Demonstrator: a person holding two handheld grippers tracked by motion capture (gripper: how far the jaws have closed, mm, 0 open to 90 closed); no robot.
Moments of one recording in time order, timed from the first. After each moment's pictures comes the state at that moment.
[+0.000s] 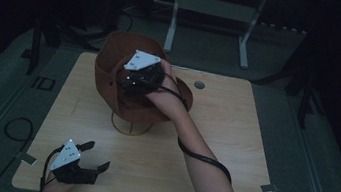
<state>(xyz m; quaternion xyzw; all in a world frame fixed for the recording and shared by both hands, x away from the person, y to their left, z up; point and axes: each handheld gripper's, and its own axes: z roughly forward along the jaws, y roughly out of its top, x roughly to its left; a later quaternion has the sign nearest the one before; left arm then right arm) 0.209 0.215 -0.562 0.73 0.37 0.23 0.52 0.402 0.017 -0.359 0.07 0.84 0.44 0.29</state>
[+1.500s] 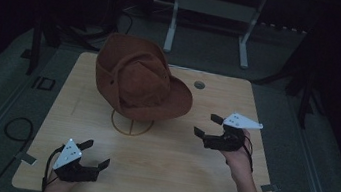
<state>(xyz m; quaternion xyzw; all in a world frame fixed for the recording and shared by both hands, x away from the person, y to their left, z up) 0.216 0.215 -0.574 0.72 0.39 0.24 0.52 0.350 -0.228 -0.469 0.29 0.79 0.52 0.18</state>
